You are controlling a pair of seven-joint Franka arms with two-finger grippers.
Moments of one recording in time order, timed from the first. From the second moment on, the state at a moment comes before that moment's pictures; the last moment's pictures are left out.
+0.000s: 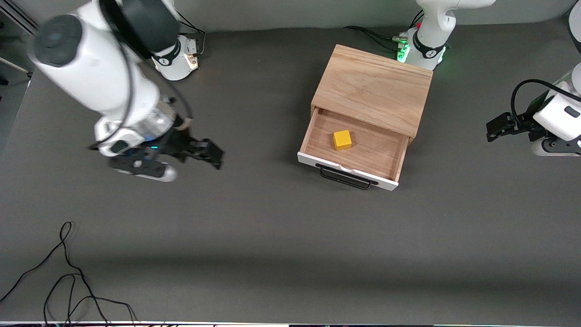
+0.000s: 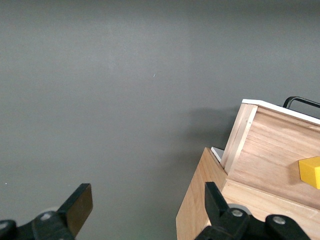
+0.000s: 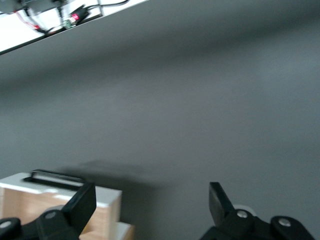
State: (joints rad) left arm -0.08 0.01 0.03 -1.65 0.02 1.63 -0.03; right arm 0.25 0.32 0.19 -1.25 0.02 1.70 0.68
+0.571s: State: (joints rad) left arm -0.08 0.02 0.03 -1.65 0.02 1.62 0.00; right arm 0.22 0.09 -0.13 -1.55 0.05 1.71 0.18
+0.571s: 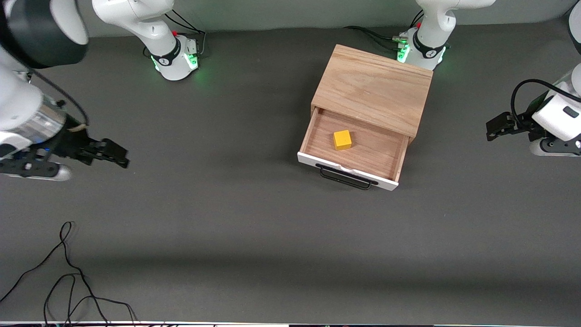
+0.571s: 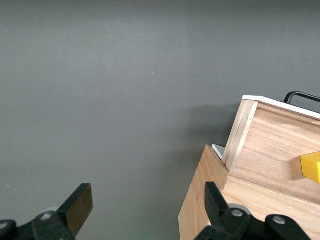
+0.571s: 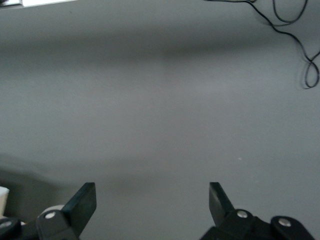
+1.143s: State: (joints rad) left arm -0.08 0.02 0.03 -1.65 0.02 1.62 0.00; right arm 0.23 0.05 -0.20 -1.61 0.05 1.66 0.02
